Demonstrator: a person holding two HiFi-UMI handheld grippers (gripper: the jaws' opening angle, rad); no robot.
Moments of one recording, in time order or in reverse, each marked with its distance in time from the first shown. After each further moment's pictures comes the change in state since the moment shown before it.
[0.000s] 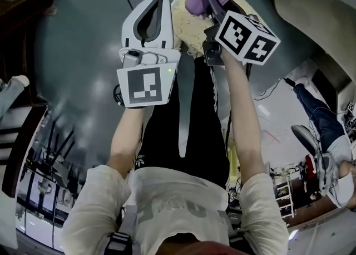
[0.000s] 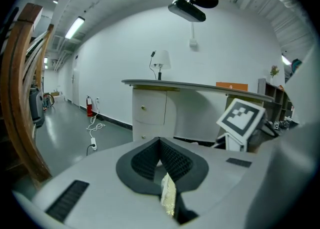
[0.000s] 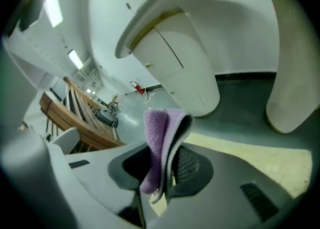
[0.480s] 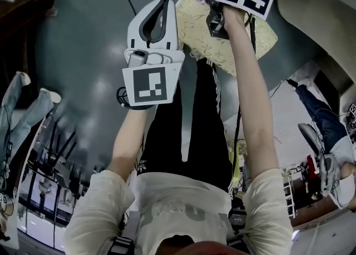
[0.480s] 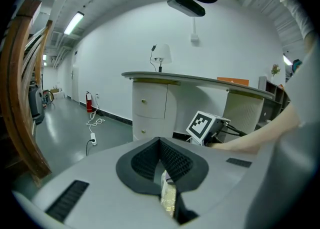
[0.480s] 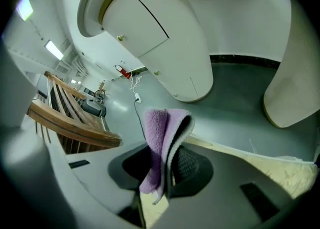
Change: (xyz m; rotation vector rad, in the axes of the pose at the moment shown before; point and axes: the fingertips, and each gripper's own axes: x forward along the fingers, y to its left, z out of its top) left arm 0.004 0.002 -0.026 -0.010 0.046 -0.009; right arm 0.080 -0.045 -0.005 0.091 0.214 -0.101
